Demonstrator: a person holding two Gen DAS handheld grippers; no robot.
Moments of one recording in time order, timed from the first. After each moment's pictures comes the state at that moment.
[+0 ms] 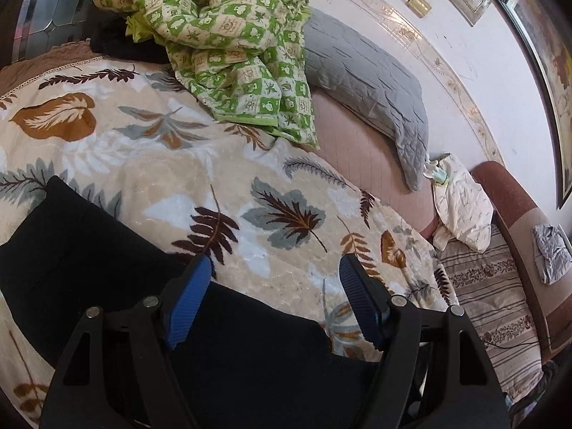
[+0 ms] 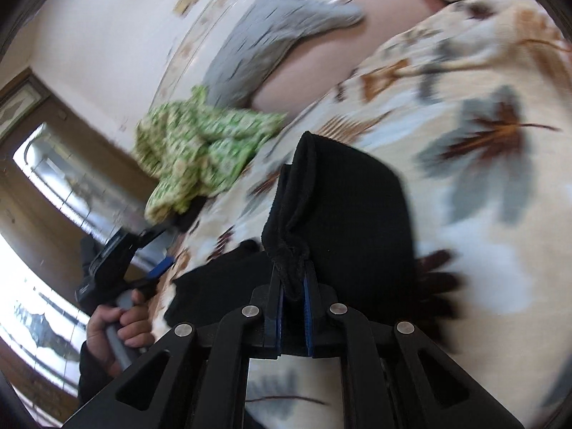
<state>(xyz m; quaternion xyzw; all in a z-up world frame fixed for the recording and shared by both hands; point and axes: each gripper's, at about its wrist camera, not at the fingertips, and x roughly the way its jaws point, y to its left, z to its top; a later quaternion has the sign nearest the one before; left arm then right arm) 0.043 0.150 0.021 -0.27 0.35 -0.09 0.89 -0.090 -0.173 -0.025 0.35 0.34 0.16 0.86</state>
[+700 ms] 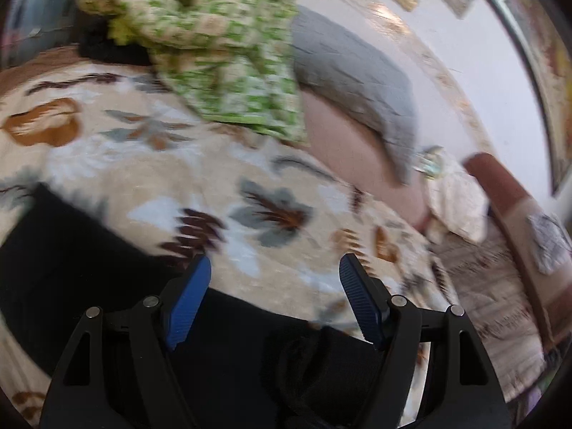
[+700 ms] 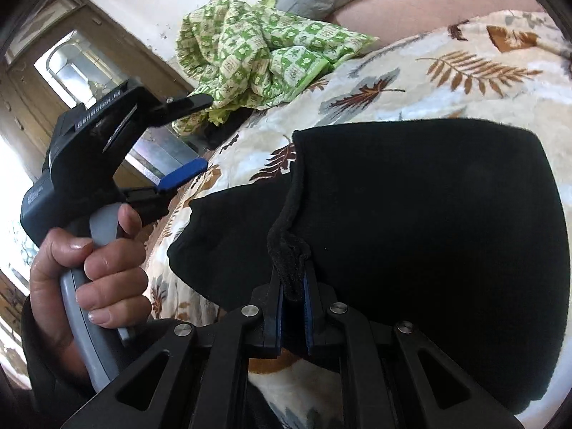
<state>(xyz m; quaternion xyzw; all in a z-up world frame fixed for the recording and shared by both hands) 0.046 0.139 0.022 -0.26 0.35 -0.14 0.89 -0.042 -0.047 -0.052 0.23 0.39 0.26 0.85</state>
